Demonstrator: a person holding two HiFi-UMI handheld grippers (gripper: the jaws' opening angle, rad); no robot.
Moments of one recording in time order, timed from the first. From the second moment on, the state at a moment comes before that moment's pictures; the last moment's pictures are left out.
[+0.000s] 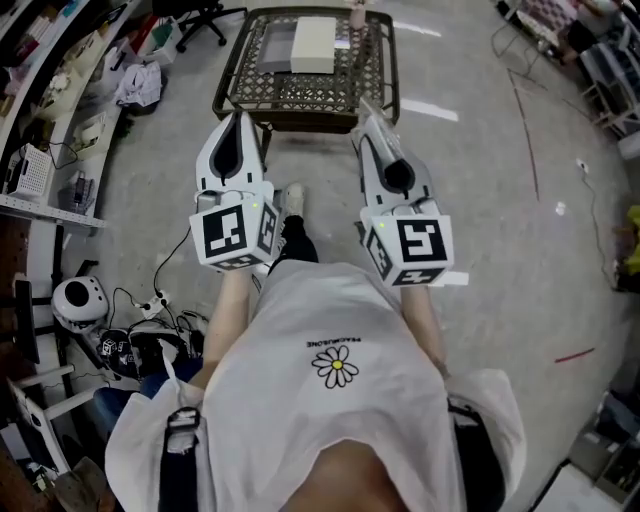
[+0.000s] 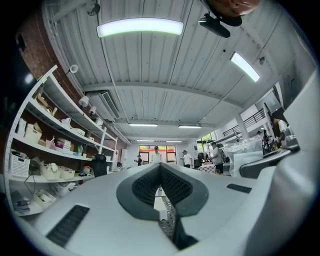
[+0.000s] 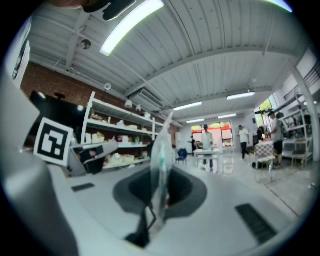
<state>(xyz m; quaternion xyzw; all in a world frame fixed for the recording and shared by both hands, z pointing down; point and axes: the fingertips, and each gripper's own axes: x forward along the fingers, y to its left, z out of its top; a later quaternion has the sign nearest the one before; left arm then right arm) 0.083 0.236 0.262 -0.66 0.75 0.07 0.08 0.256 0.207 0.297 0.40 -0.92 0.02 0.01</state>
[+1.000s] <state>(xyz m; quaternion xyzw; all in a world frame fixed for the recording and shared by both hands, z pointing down) -0.073 -0.065 0.263 -0.69 0.72 0.05 0.07 0.088 -0.070 0.301 0.42 -0.91 0.06 0.04</state>
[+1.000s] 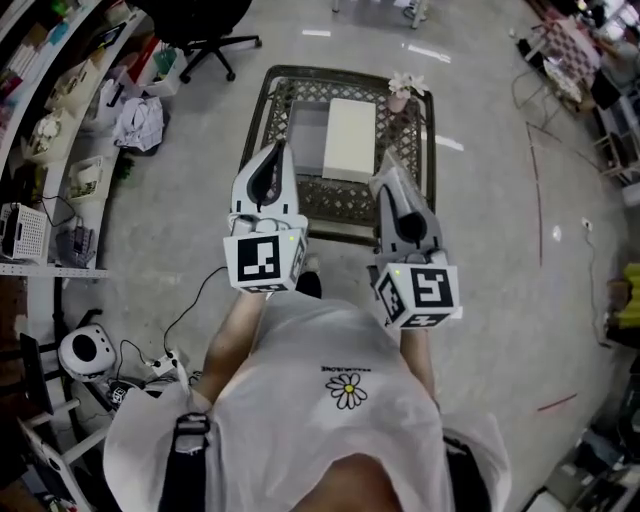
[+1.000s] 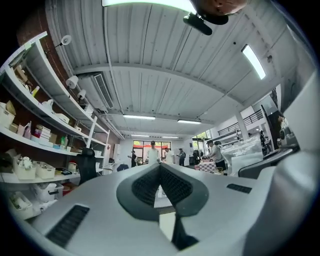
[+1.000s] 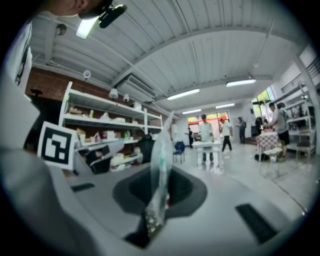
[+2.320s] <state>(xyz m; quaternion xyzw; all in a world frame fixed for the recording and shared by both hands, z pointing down) -0.132 -0.226 0.289 -0.64 0.77 0.00 0.04 0.010 -0.256 0.335 0.34 -0.93 0.13 0.07</state>
